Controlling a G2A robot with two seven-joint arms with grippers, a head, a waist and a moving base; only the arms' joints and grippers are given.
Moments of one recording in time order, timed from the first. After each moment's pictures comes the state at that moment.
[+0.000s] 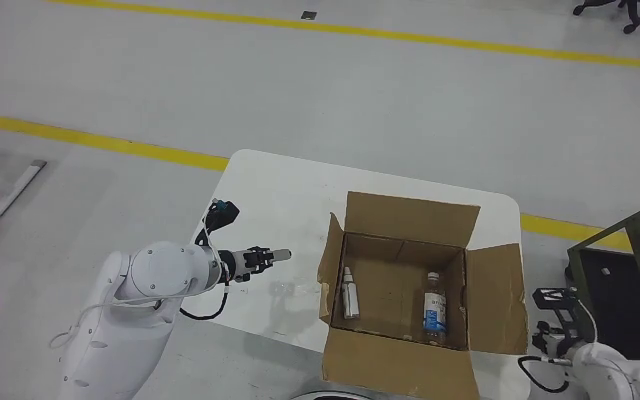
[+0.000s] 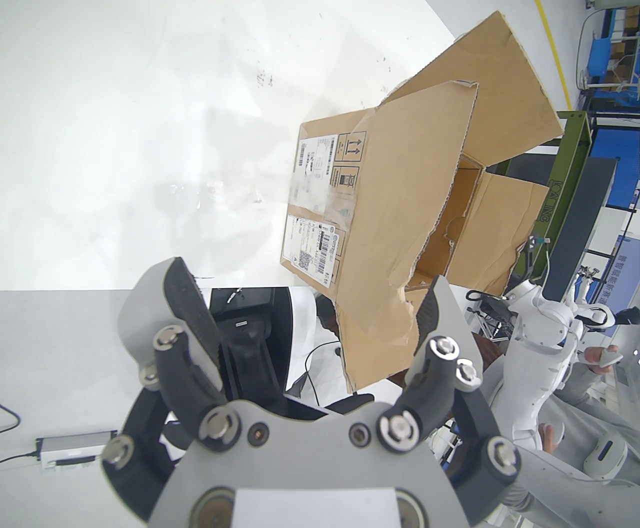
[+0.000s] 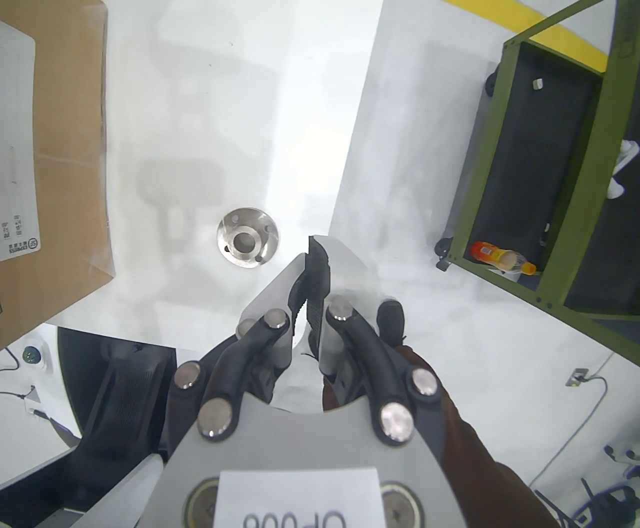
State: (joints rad) left arm 1.08 -1.08 -1.32 -1.93 0.46 0.52 -1.30; right arm -1.80 -1.09 1.97 -1.84 -1.06 -0.14 1.05
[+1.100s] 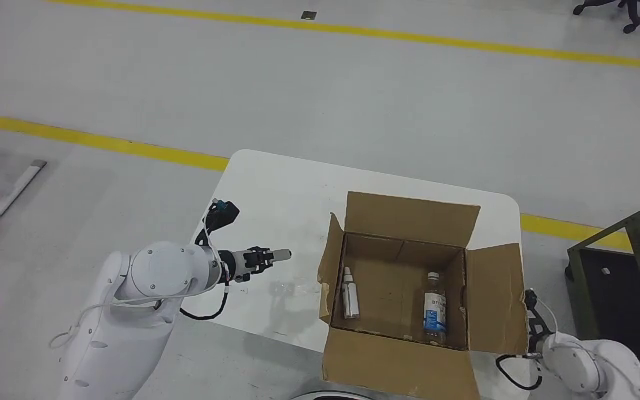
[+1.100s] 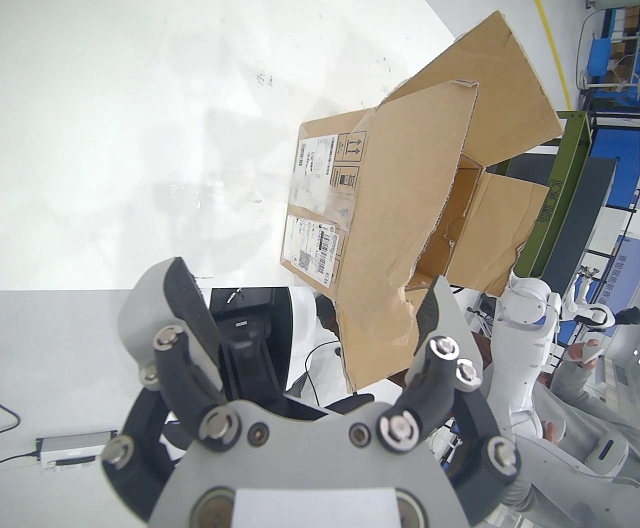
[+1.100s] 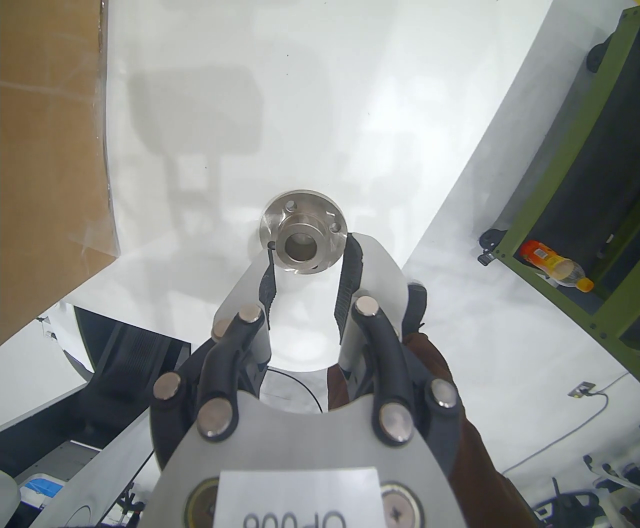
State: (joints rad) left arm 1.08 -1.08 -1.32 -1.93 0.46 0.52 -1.30; right arm -1.67 -1.08 1.82 -1.65 -1.05 -0.22 1.11
